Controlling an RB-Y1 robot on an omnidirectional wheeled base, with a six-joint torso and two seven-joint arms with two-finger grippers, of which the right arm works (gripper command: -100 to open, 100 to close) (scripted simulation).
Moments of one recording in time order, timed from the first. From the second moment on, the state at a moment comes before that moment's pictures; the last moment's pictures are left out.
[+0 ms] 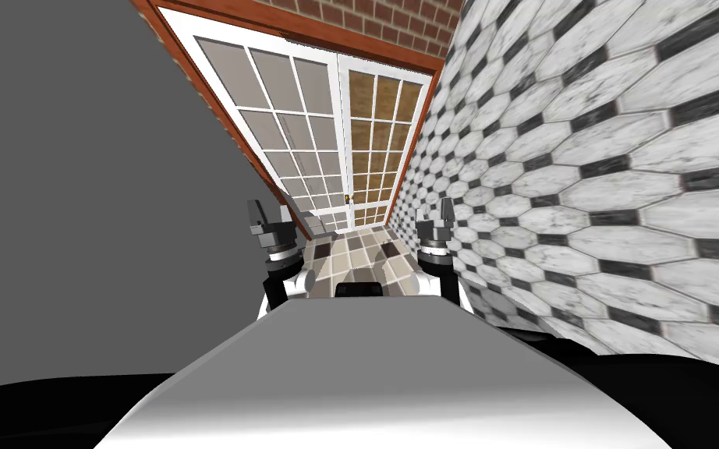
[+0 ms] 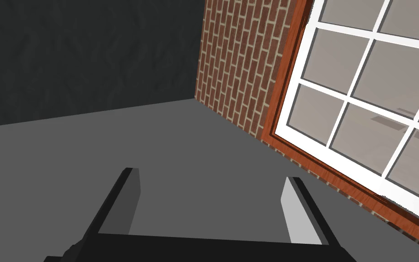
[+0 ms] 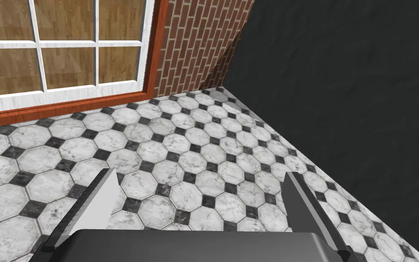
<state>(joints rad) 0.50 -0.05 0.05 -2.36 0.07 -0.42 -0.08</state>
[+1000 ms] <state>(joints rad) 0.44 -0.07 0.03 -2.18 0.10 -0.46 0.07</state>
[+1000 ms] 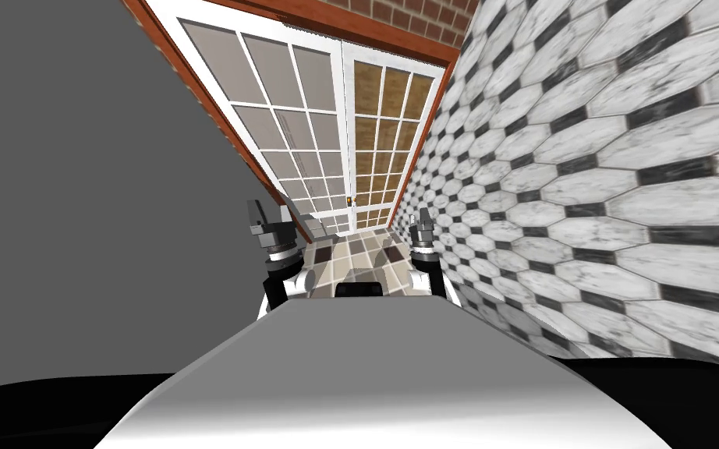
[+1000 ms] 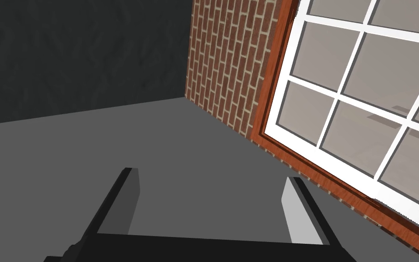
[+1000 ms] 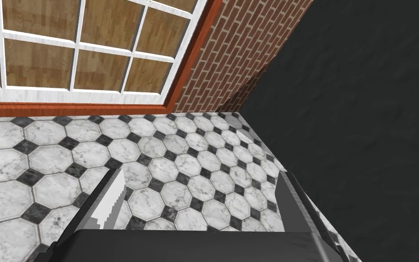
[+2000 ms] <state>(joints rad) 0.38 -0.09 0.01 -1.99 0.14 -0.51 0.23</state>
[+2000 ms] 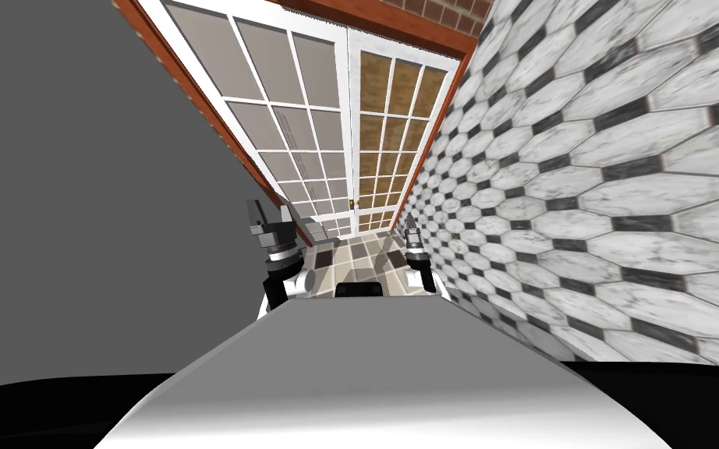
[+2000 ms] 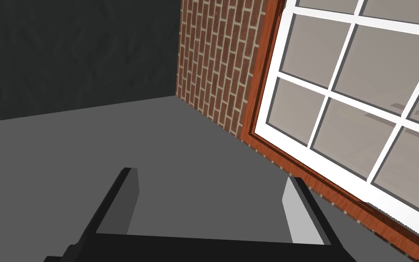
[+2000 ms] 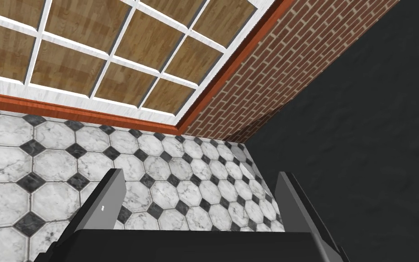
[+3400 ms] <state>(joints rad) 0.26 -0.10 -0.02 -1.63 0.20 -0.61 0.51</state>
